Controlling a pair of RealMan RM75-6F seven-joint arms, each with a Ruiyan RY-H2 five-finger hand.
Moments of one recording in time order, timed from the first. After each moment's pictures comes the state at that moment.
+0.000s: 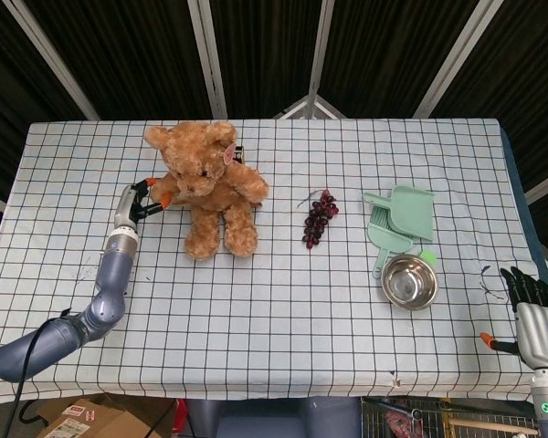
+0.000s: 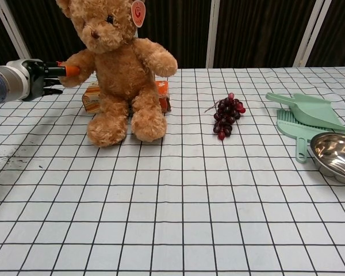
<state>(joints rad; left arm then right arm) -0.80 -1.66 -0.55 -1.13 0.49 0.74 -0.39 0.08 -1.06 0.09 -1.72 -1.27 1.34 -0.10</state>
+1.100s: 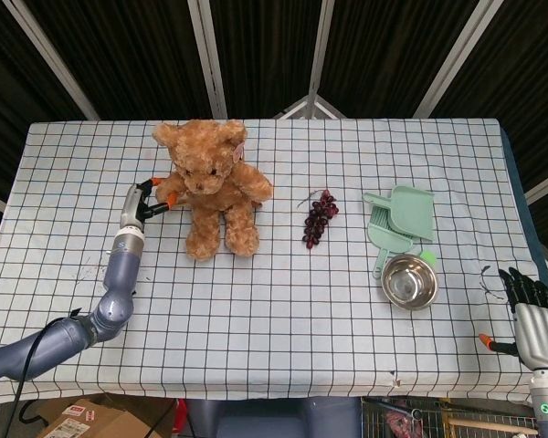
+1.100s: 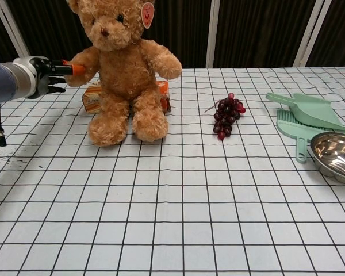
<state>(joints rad) -0.82 -1.68 -0.59 -1.18 0.43 0.80 -0.27 0.08 -1.06 0.08 -1.74 -1.27 1.34 -0.10</state>
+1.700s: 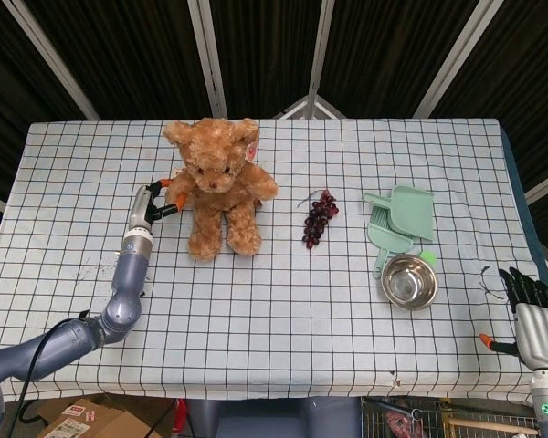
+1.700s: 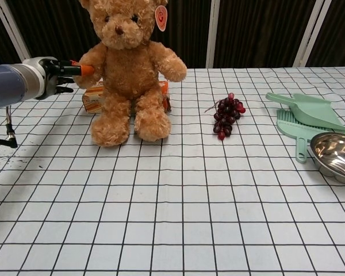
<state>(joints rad) -0.82 -1.70 -0.58 -1.19 0.45 0.83 -0.23 0.08 -1.06 0.08 -1.74 -1.28 1.34 -0.10</state>
